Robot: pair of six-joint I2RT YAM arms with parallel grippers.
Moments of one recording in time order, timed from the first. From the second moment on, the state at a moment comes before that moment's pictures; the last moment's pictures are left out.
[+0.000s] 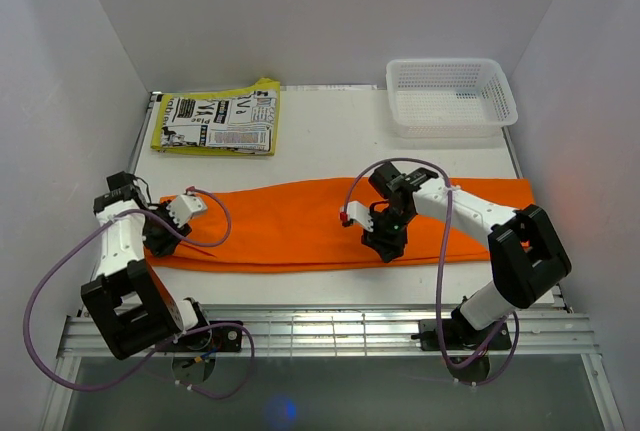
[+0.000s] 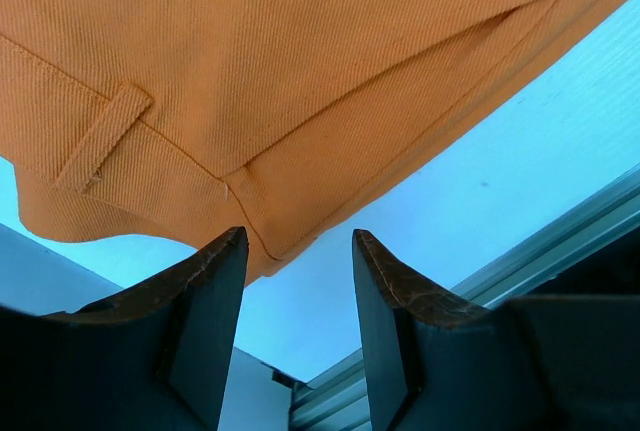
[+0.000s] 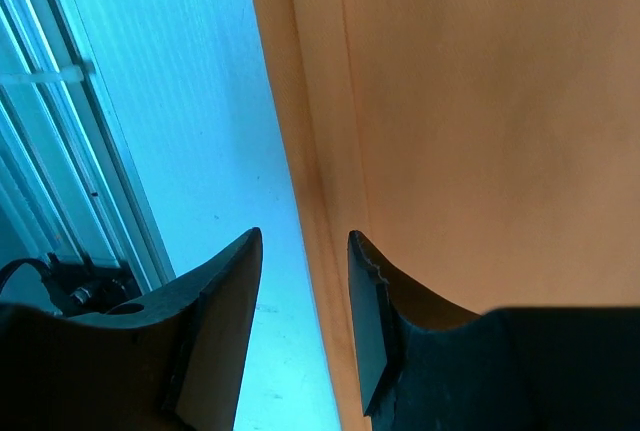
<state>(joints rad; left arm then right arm) 0.46 1.25 0.89 -1.04 0.29 1.37 0.64 1.55 1.04 -0.97 -0.42 -0.83</state>
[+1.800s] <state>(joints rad) 0.46 1.17 0.97 -1.07 0.25 1.53 0.64 1.64 0.97 -0.70 -0.28 -0.60</state>
